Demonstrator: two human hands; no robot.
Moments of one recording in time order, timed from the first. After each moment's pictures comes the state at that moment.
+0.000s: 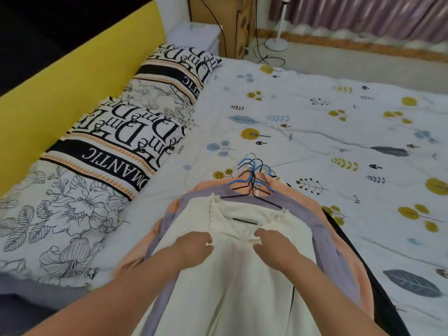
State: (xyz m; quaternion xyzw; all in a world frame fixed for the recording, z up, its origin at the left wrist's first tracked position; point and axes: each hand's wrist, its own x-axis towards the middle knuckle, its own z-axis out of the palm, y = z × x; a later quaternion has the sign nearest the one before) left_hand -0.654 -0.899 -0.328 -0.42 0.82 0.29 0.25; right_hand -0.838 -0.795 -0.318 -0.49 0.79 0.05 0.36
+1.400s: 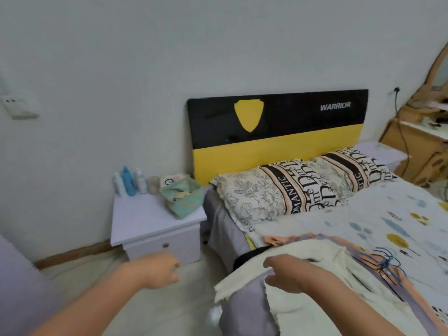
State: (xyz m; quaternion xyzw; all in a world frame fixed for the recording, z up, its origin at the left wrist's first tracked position) left_hand -0.266 -0.499 -0.100 -0.72 0.63 0.25 0.15; right_hand -0.533 -0.597 -0.080 -0.84 0.46 0.22 0.19
